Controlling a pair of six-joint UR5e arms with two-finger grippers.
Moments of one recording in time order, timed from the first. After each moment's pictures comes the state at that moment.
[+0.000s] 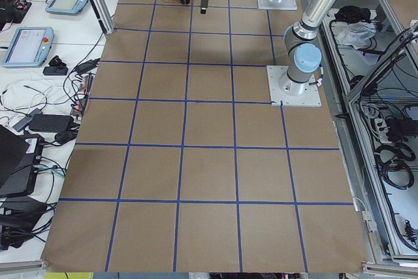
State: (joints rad) left arm -1.52 -1.45 -1.60 -1.57 1.58 0.06; right arm 1.36 -1.30 1.36 -1.62 -1.59 -0.40
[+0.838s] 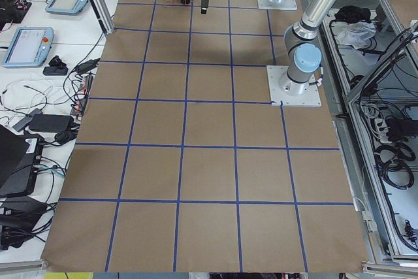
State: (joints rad) left arm -1.52 -1.44 -1.60 -1.58 1.58 0.06; right arm 1.37 -1.28 1.46 -1.76 -1.59 -0.39
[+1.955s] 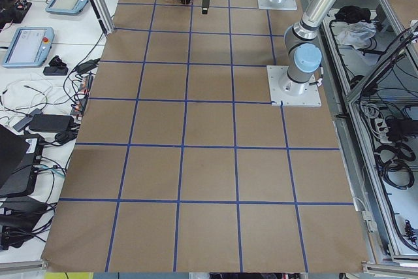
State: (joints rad) left arm -1.52 -1.44 -1.60 -1.59 1.58 0.06; right arm 1.37 -1.66 1.45 -1.49 -1.59 -0.36
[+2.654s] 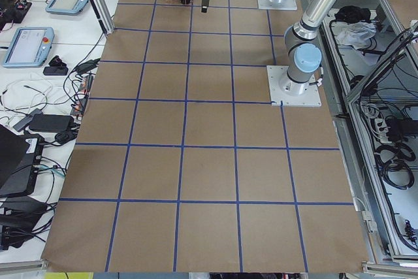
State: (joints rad) left arm -1.52 -1.44 -1.58 -1.59 1.57 0.05; right arm 1.53 -1.66 1.45 -1.42 -1.54 -0.03
